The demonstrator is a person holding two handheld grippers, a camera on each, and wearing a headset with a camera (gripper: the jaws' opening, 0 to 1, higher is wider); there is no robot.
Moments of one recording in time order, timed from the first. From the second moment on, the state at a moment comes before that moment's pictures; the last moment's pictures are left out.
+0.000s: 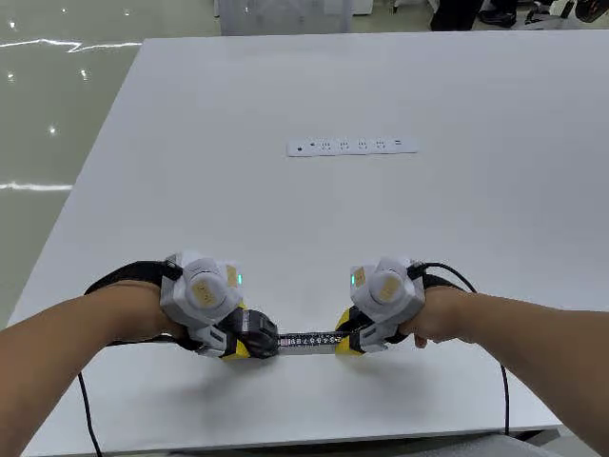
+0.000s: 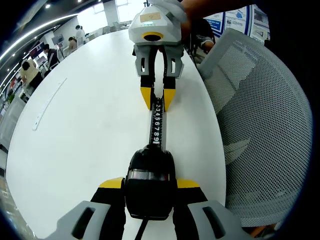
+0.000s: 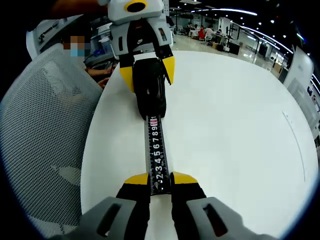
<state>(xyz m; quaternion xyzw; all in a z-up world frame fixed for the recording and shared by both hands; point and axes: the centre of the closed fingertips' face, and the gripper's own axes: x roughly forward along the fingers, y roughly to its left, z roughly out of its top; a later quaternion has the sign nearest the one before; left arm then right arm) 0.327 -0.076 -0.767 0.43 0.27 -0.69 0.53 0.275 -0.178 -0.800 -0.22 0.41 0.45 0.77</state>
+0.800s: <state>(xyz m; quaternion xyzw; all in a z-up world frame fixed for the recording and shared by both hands) 0.328 -0.075 -0.767 0.43 0.27 -0.68 0.53 0.269 -0.193 -0.800 -0.22 0.40 0.44 0.77</state>
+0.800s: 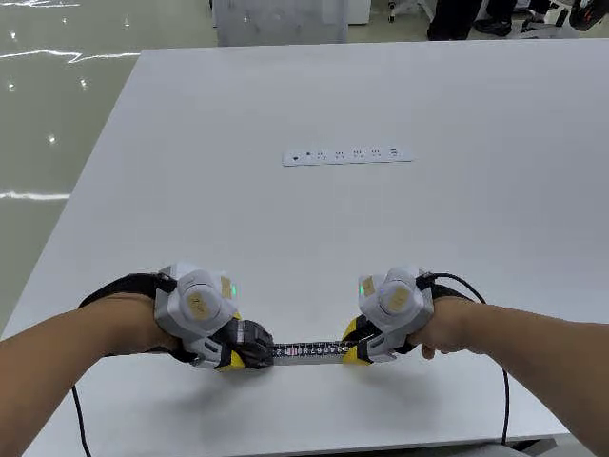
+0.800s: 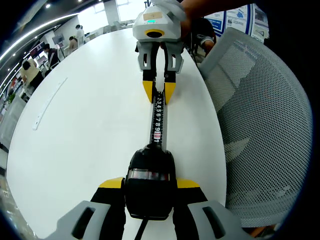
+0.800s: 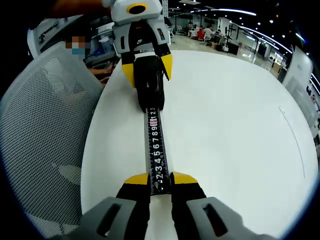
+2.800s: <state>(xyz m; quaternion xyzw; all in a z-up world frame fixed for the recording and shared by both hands) 0.328 -0.074 -0.767 0.43 0.27 -0.68 0.54 0.245 -0.245 -0.797 -0.22 0.42 0.43 0.77</state>
